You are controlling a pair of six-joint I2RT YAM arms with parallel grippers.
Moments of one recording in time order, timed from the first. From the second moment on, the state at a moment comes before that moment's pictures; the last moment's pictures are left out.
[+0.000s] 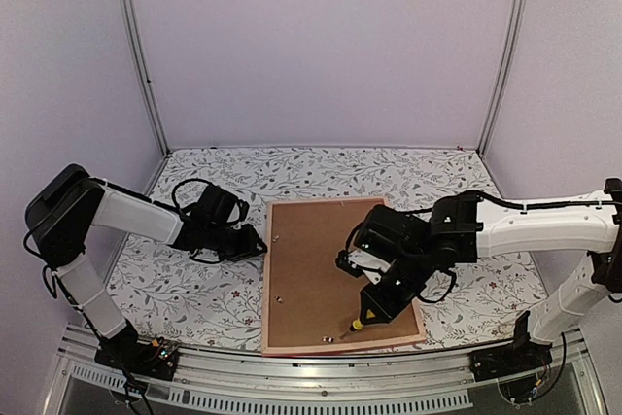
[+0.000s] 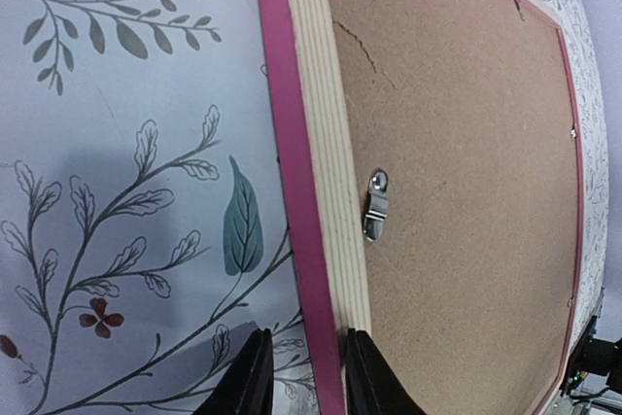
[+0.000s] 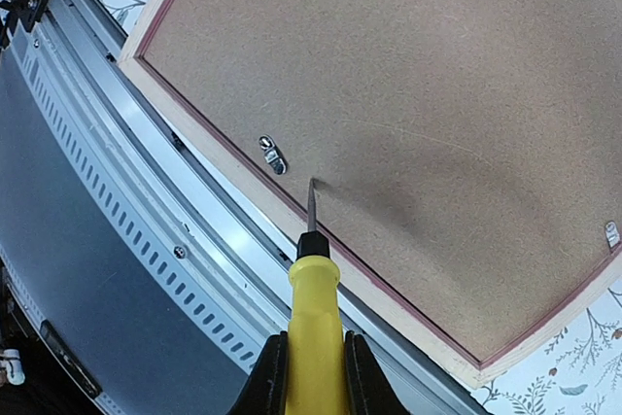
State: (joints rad) left arm -0.60 1.69 0.74 0.07 0.18 -0.71; right arm 1.21 1.52 1.15 -0.87 -0.18 0.48
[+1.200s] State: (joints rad) left arm -0.67 1.69 0.80 -0.06 0.15 -0.64; right arm 1.04 1.42 1.15 -1.10 0.24 0.72
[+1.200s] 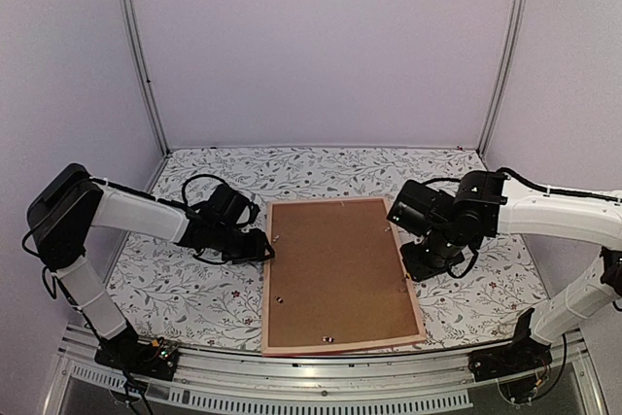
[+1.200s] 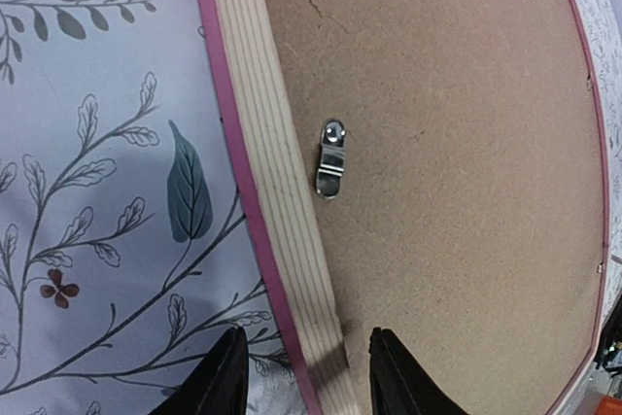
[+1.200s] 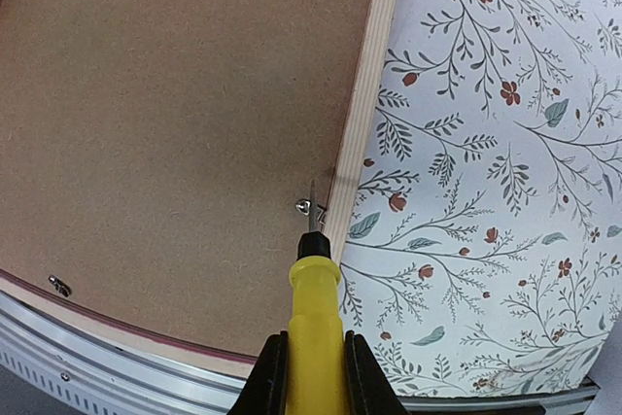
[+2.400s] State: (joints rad) left arm -0.68 1.75 0.86 -0.07 0.10 -0.64; right arm 1.04 1.47 1.17 -1.17 0.15 0.53
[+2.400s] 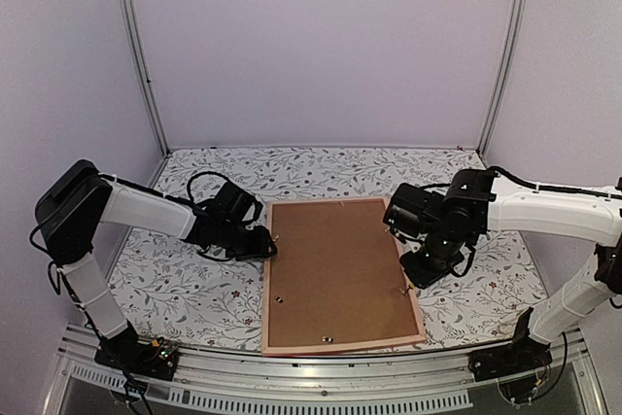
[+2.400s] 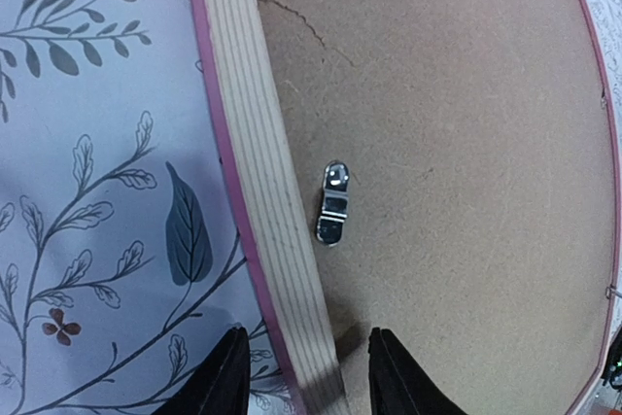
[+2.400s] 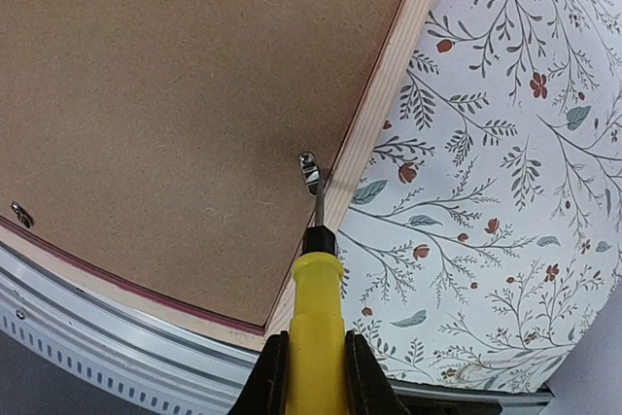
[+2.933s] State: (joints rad) left arm -0.68 1.75 0.86 -0.07 0.10 -0.64; right arm 1.03 1.47 1.22 -1.21 0.11 0.53
